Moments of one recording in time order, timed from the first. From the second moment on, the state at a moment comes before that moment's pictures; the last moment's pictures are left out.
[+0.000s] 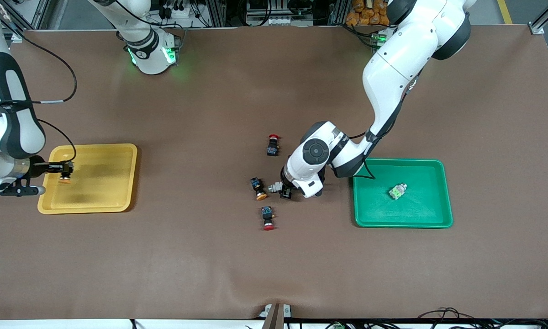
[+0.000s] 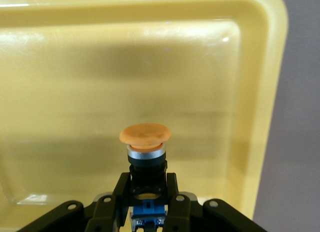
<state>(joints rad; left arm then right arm) -0.37 0.93 -0.40 -1.46 0.17 2.46 -2.12 -0.43 0.50 0.04 -1.88 -0.07 2.15 -0.36</state>
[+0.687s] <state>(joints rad) -0.34 0.91 -0.40 -1.43 0.17 2.45 -2.10 -0.43 0.54 0.05 -1.90 -0.08 2.20 -0.36</state>
